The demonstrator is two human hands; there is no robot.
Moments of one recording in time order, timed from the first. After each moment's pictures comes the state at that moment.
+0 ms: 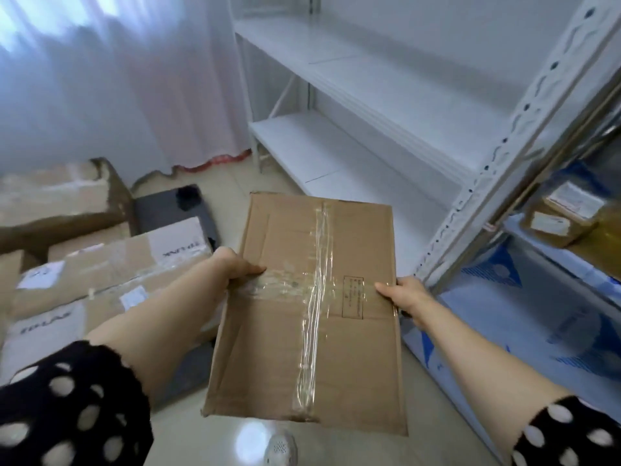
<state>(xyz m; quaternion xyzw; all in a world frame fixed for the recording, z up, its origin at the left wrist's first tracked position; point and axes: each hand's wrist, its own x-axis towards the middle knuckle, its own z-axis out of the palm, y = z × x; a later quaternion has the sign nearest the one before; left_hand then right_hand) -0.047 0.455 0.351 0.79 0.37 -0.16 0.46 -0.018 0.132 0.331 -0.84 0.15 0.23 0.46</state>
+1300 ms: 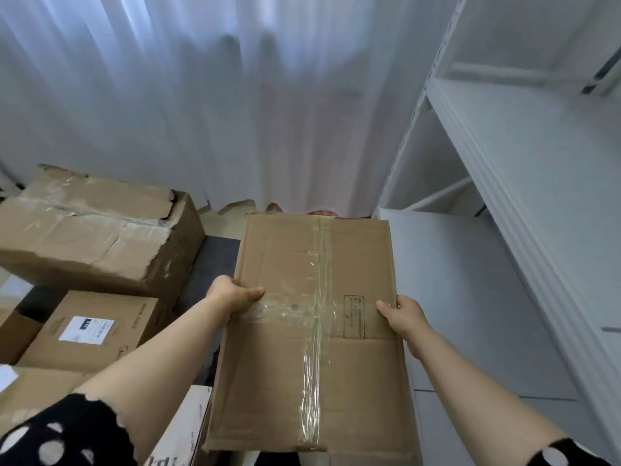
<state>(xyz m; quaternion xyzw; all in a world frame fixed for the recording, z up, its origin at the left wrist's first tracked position) 0.498 0.878 0.268 0.62 0.59 0.00 0.52 0.696 0.639 0.278 -0.86 -0.08 0.34 0.36</state>
